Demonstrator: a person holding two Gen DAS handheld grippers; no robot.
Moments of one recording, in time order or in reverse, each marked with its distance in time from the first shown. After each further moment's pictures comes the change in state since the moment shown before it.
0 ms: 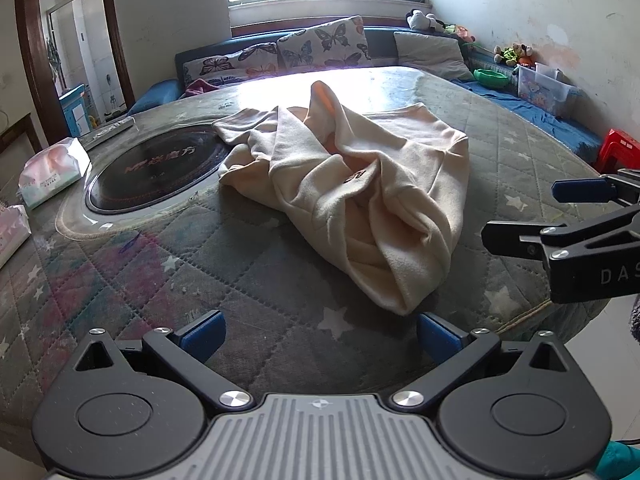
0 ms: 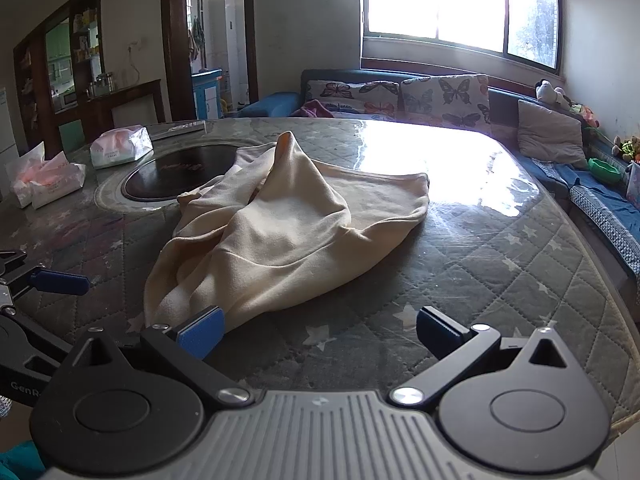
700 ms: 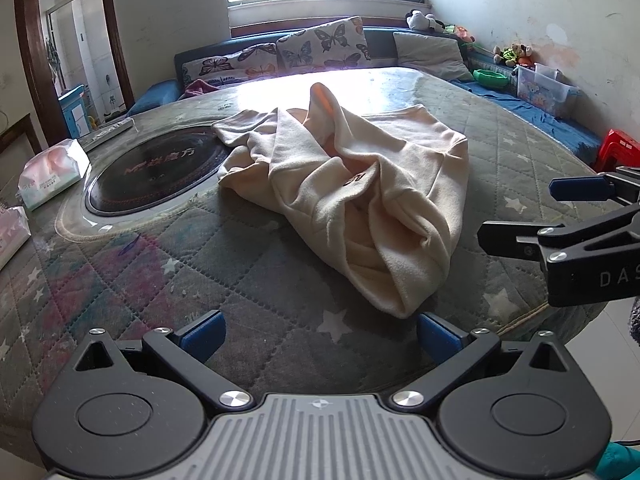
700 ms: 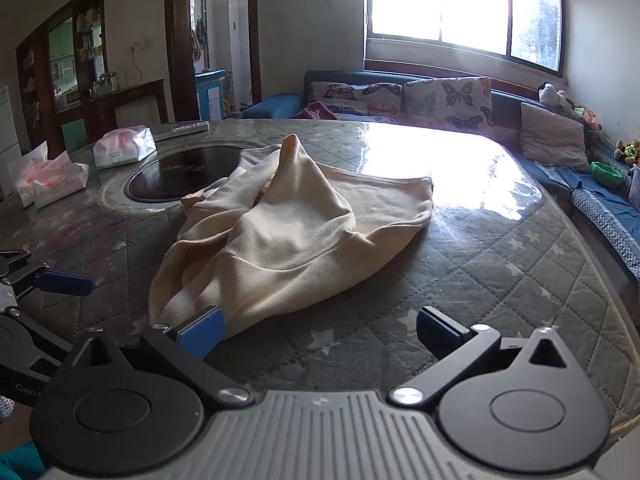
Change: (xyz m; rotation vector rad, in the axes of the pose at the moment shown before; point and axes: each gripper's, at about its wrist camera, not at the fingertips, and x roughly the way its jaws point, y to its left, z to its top) left arm 0.000 -0.002 0.001 0.005 0.003 -0.006; right arm -0.001 0.003 0.003 -0.010 -0.004 0.005
